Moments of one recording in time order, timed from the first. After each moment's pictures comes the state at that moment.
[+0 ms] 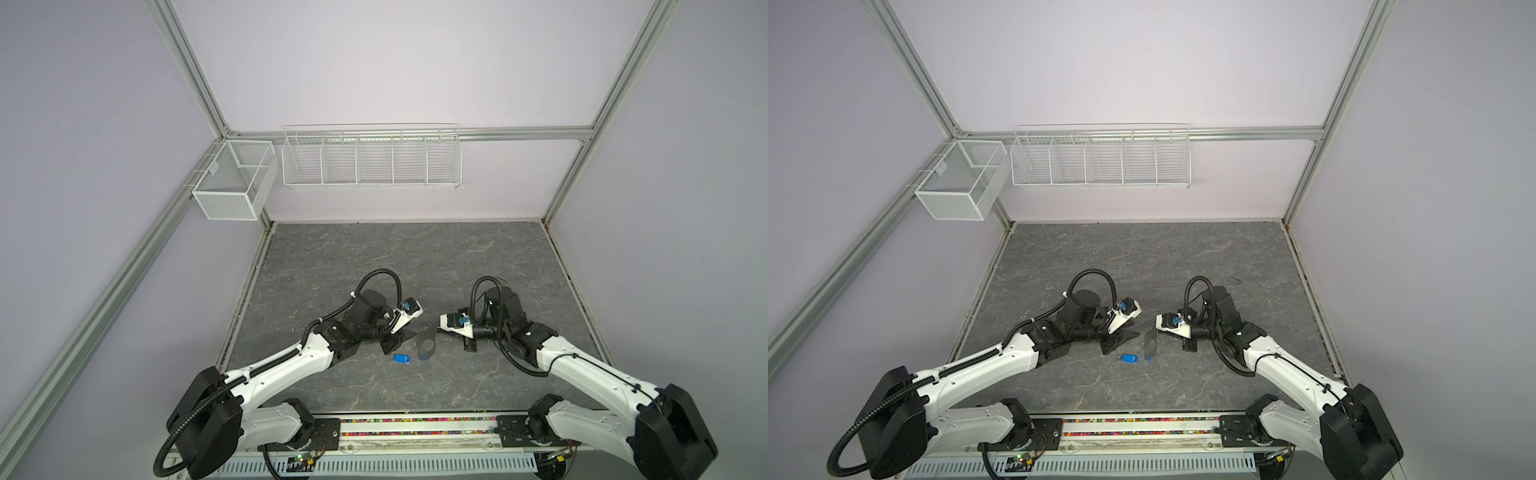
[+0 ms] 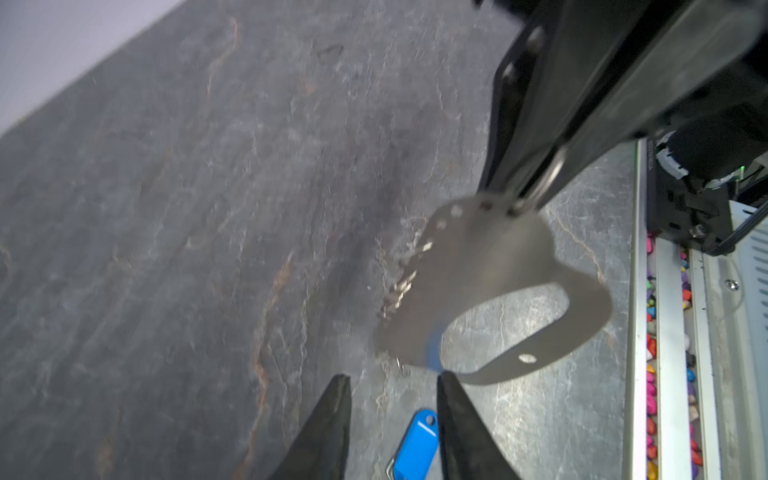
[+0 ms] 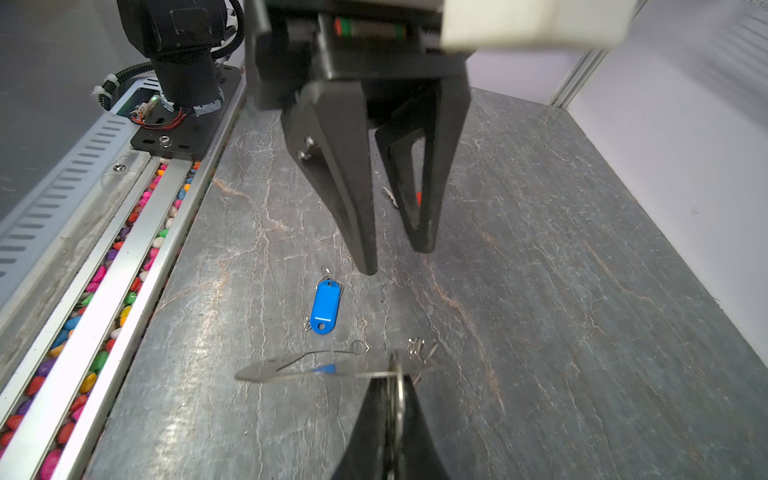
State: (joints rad) left arm -0.83 1.23 0.70 -0.16 0.30 0.20; right arm 0.55 1.10 0.59 -0.11 -0.74 -0.74
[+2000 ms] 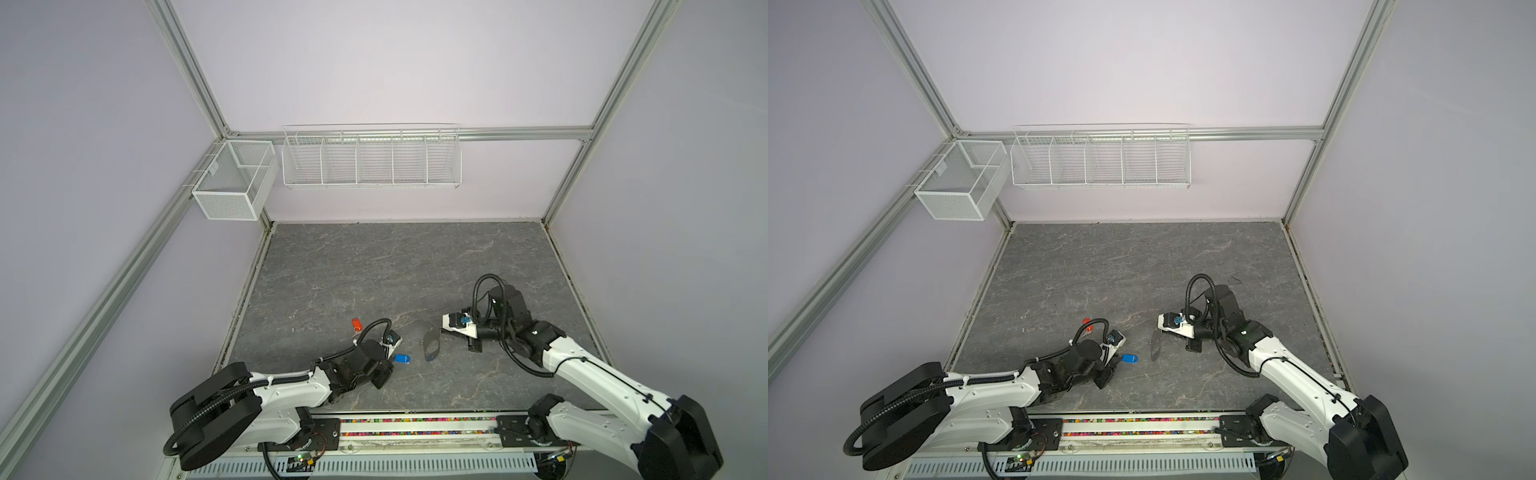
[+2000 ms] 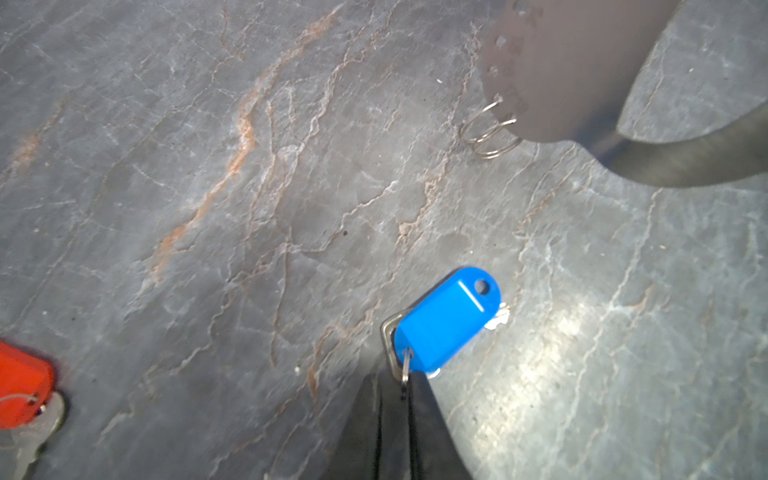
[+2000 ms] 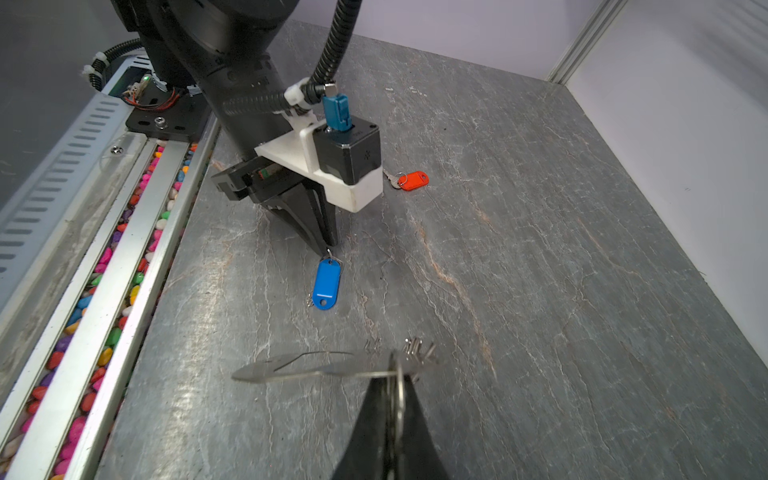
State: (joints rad) left arm -1.02 1.22 0.27 0.20 -0.12 -0.11; right arm 0.54 1.06 0.62 -0.24 -0.69 -0.76
